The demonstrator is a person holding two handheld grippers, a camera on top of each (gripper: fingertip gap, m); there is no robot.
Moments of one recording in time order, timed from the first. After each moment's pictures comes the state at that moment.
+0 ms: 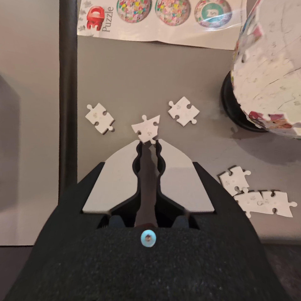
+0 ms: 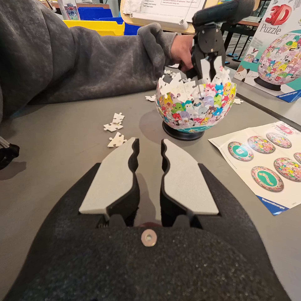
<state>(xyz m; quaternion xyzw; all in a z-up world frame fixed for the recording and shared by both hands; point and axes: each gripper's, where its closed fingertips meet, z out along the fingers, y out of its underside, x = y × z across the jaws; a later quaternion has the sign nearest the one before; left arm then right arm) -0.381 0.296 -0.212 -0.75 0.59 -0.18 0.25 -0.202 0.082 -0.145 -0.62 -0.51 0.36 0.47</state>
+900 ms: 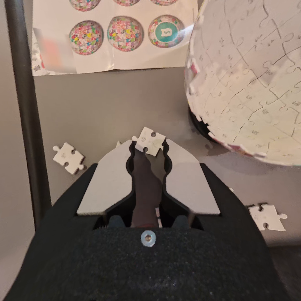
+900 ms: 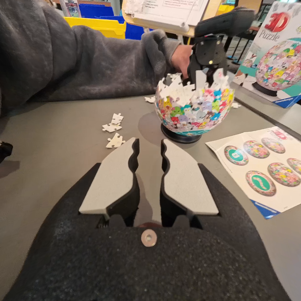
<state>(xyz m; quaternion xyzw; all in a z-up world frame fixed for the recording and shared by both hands) -0.343 0.269 -0.216 -0.69 0.65 -0.21 0.24 -0.203 0.084 -0.140 -0.62 -0.52 0.35 0.48</state>
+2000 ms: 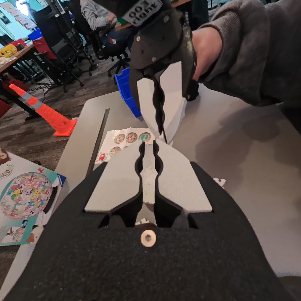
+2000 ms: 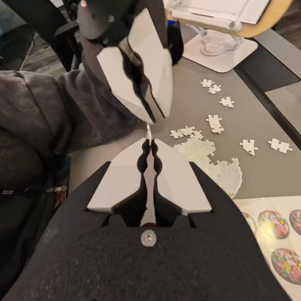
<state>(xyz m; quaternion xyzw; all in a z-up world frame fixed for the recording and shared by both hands) -0.304 0.131 -0.007 -0.61 0.57 -0.23 0.50 -0.301 0.115 -0.028 -0.64 -0.59 0.42 0.25</state>
